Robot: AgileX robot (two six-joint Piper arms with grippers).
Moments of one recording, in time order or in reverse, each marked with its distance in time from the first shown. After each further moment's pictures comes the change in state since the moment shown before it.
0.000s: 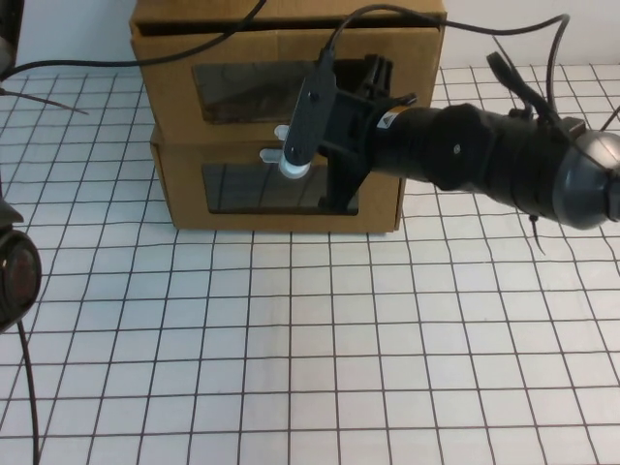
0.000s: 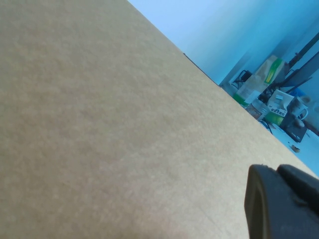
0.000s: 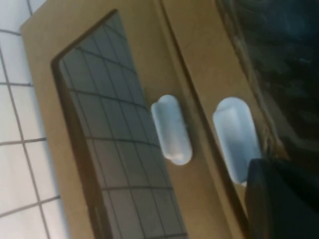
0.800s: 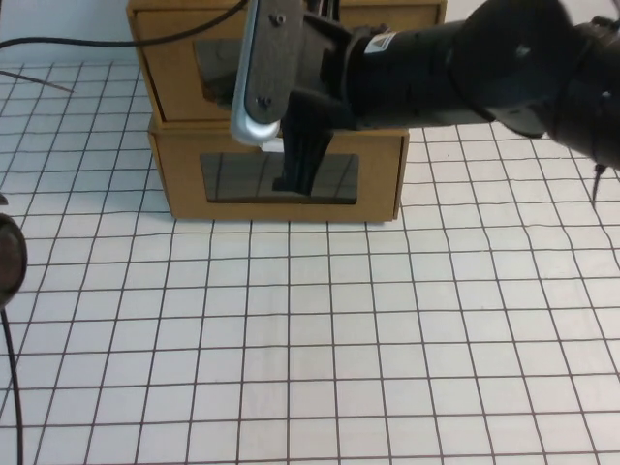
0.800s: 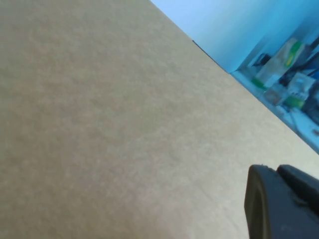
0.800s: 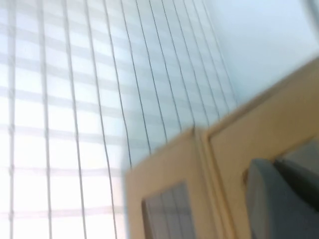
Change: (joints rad) right arm 0.079 -0.201 -0.071 0.228 0.362 -0.174; left arm 0.002 -0.047 0.012 0.066 0.032 -0.004
